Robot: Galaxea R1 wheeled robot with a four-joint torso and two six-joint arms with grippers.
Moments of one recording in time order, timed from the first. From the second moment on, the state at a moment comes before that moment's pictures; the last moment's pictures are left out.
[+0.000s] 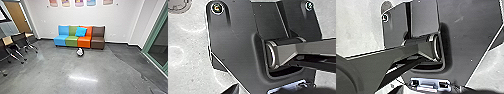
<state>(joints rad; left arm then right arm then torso) 1.45 2.93 -2.59 0.08 -0.03 0.10 -1.51 2.74 -2.21 -0.02 0.04 0.17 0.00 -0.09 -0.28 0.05</state>
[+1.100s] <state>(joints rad) 1.45 2.93 -2.60 0.08 -0.03 0.09 -1.51 2.73 -2.21 -0.02 0.04 0.17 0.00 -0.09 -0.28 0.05</state>
